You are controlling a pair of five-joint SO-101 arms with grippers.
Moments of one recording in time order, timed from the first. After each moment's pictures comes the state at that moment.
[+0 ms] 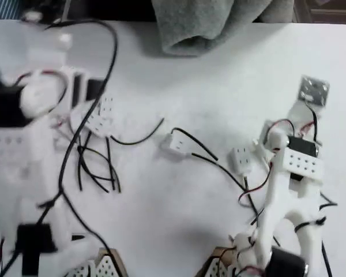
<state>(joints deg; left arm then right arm) -7.4 -14.6 -27.9 102.2 -7.3 17.0 -24.5 42.8 43.3 0.5</state>
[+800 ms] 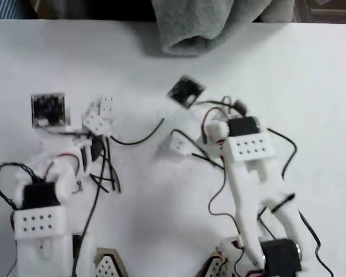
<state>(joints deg) -13.0 -63.3 65.2 52.5 -2.1 -12.5 -20.4 29.9 64.0 43.4</state>
